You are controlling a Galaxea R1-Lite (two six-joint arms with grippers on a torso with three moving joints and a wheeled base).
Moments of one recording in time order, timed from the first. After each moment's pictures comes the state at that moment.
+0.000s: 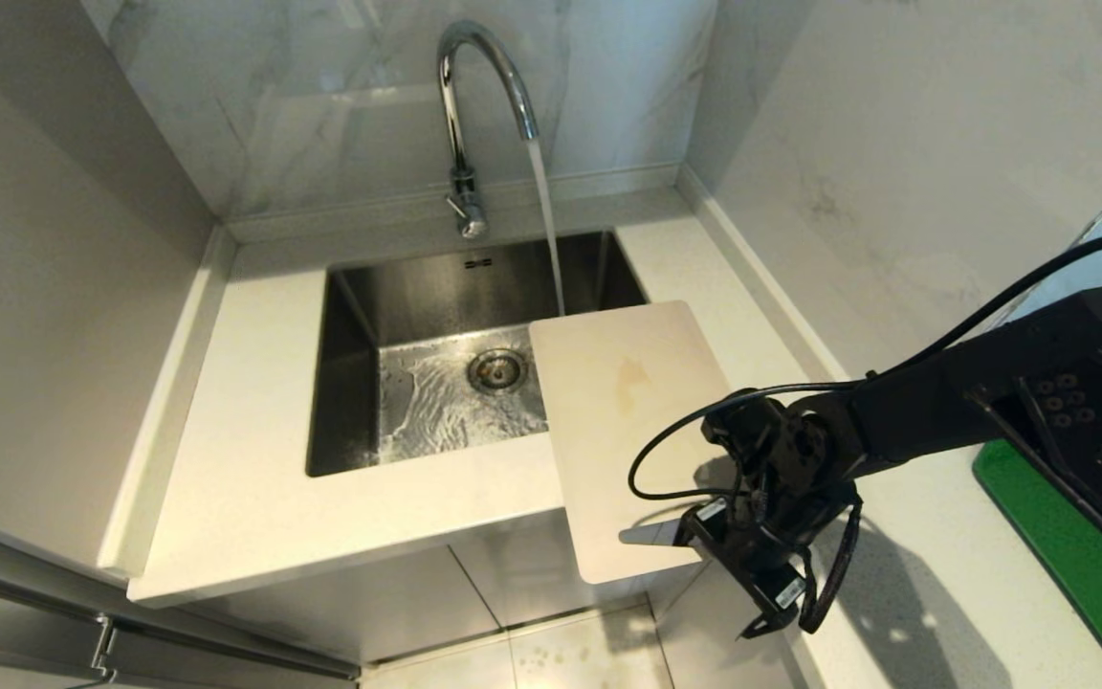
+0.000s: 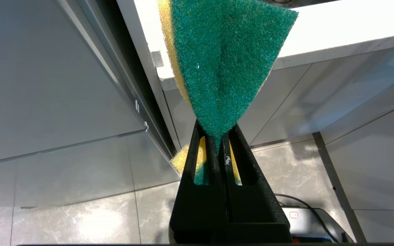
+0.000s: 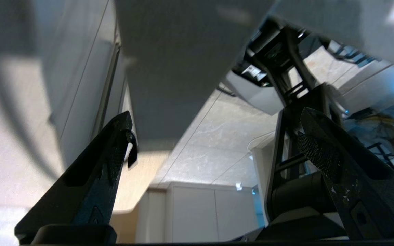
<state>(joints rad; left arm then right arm) 0.00 0.00 -0.07 0.17 0.00 0.00 0.30 2.10 -1.29 0.46 0.13 1.23</state>
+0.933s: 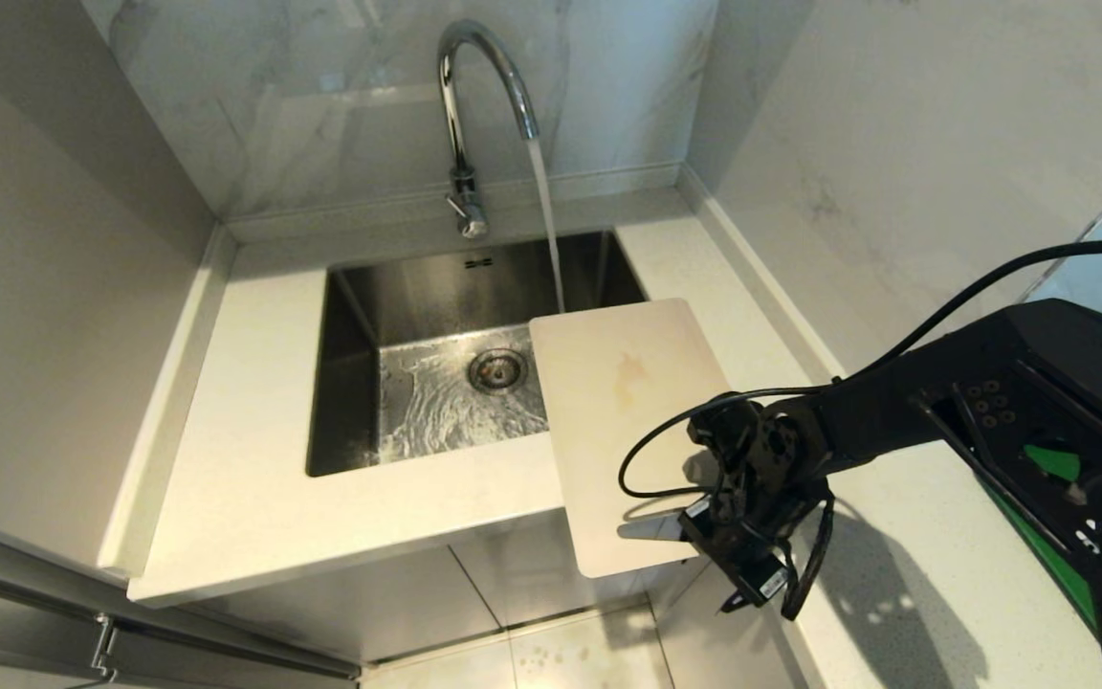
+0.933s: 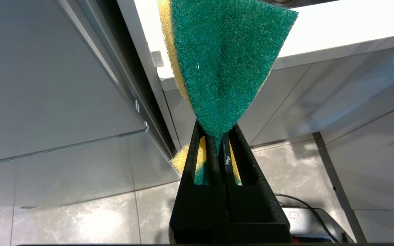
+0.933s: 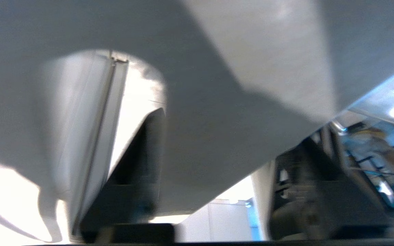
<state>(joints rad) 0.00 0.00 -0.07 0.17 0.00 0.00 0.30 2.18 -1.37 0.46 0.10 1.21</state>
